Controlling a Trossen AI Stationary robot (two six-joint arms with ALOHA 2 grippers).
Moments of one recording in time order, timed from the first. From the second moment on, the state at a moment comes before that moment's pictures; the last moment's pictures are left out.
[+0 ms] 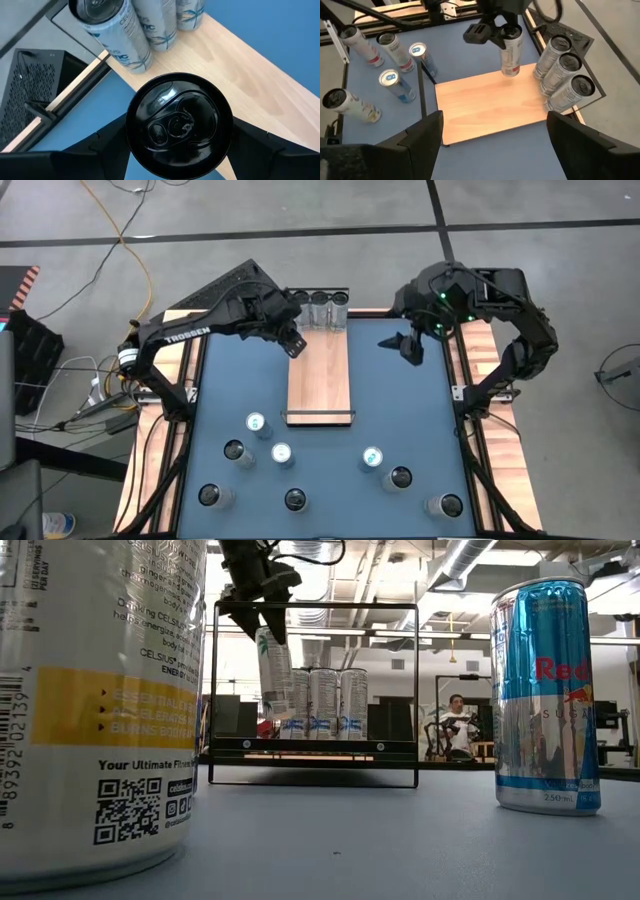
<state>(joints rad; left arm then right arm) 0.36 1.61 1.59 -0.93 -0.32 -0.30 -0.13 1.58 2.35 -1.51 0.08 0.08</state>
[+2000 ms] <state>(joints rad) 0.48 1.80 1.80 -1.01 -0.16 0.03 -0.14 1.58 2.35 -1.46 0.08 -0.09</state>
